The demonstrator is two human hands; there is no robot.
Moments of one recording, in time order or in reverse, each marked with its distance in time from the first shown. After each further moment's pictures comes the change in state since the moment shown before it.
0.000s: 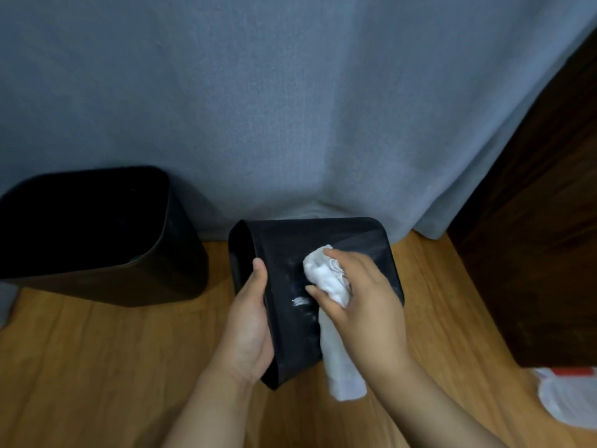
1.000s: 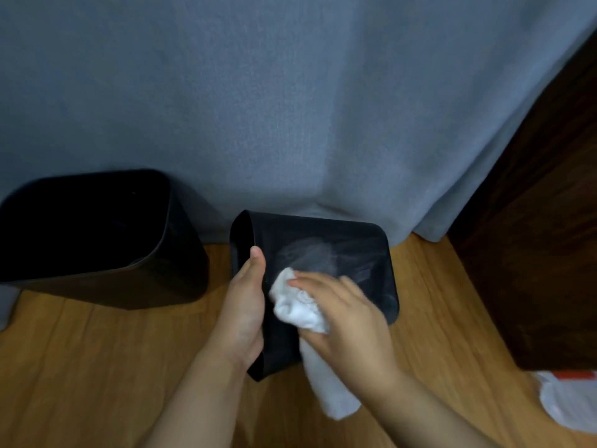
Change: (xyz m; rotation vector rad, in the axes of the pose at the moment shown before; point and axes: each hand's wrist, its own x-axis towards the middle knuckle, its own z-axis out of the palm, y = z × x) left_hand 0.014 0.015 0.000 0.126 0.084 0.077; right_hand -0.013 -0.005 0.008 -0.110 -0.106 -0.271
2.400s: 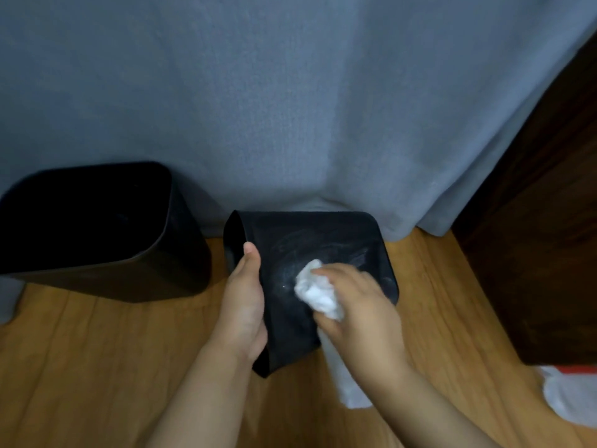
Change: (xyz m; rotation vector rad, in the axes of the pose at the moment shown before) left_hand 0.002 -0.006 -0.001 -0.080 0.066 -0.005; right_hand 0.000 -0.001 -0.001 -0.081 0.087 0.169
